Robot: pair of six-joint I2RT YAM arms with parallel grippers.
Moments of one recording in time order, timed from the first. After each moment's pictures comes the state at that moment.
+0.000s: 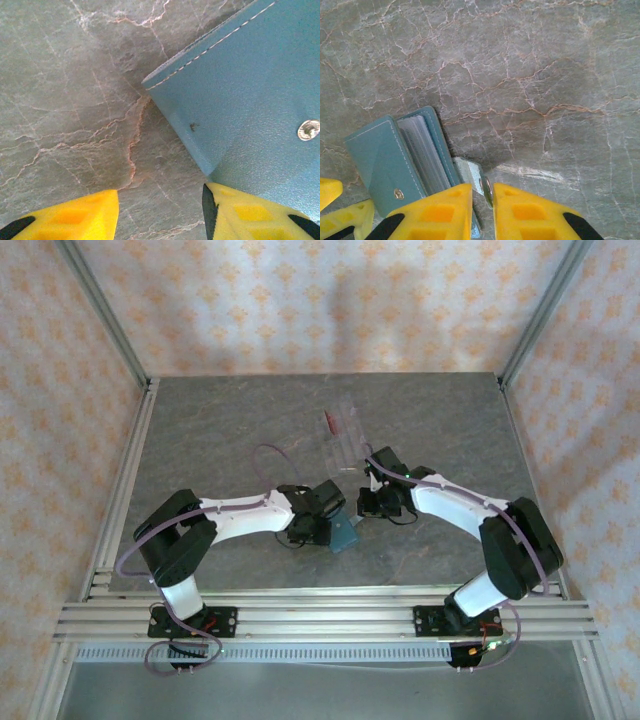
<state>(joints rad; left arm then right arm) -0.88 1.74 1.07 -0.68 -0.04 -0.85 0.56 1.52 0.90 -0.56 -0.20 0.52</state>
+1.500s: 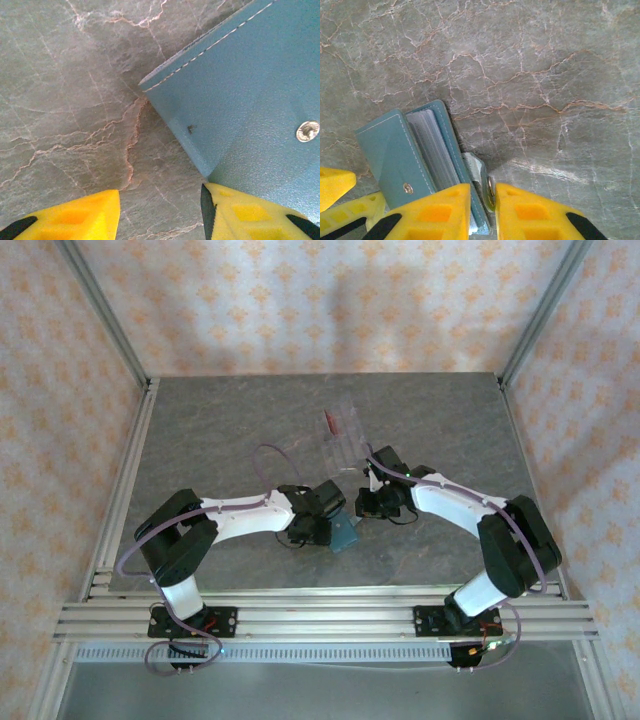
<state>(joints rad) -0.88 1.74 1.07 -0.67 -0.04 -0.85 0.55 1.53 0.90 -0.55 -0.26 0.51</state>
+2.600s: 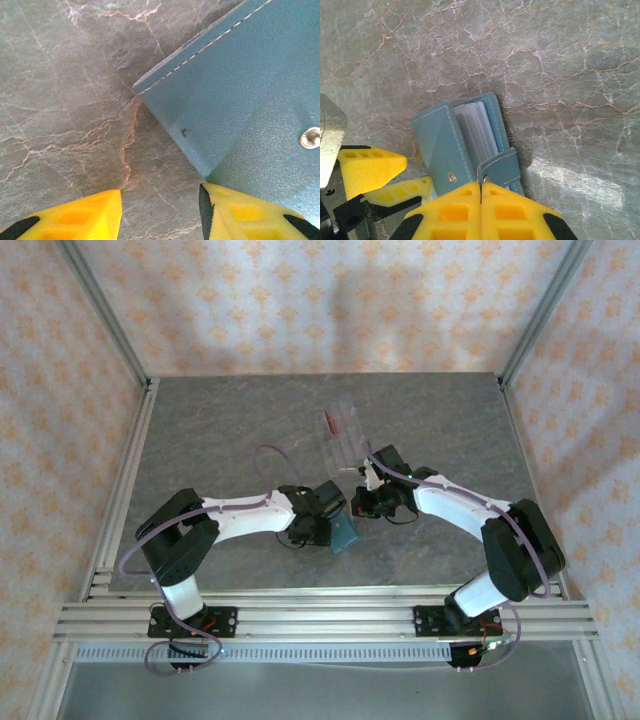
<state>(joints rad) -0.88 1.74 1.07 -0.67 -0.03 -0.85 0.55 1.51 0.89 -0.50 -0.40 0.51</state>
